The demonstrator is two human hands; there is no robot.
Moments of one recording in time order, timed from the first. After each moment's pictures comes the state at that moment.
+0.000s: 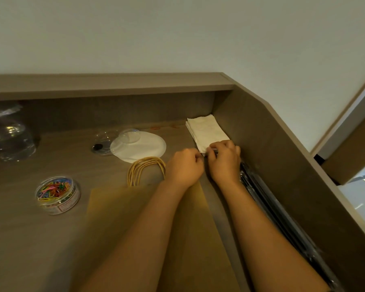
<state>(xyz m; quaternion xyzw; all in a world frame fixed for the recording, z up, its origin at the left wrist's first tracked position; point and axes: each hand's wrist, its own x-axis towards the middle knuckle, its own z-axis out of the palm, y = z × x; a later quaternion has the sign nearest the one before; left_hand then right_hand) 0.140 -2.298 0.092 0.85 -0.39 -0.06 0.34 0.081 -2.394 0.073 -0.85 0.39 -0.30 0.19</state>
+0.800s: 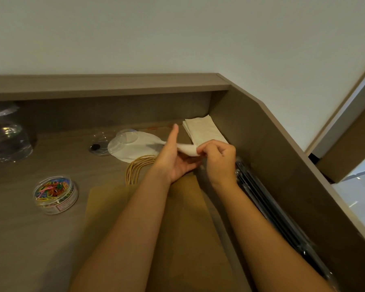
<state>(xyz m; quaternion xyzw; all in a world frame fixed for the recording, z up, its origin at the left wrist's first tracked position) 0.158 -2.295 0.111 0.38 0.00 -0.52 0.76 0.063 -2.348 0.113 -0.69 0.22 -0.42 0.55</state>
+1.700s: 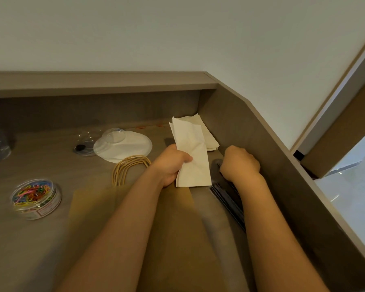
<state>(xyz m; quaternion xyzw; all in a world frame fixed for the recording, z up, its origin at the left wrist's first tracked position) 0.141 -2.299 0.112 0.59 -0.22 -0.47 0.62 0.027 -2.385 0.147 -0.86 0.50 0.05 0.09</state>
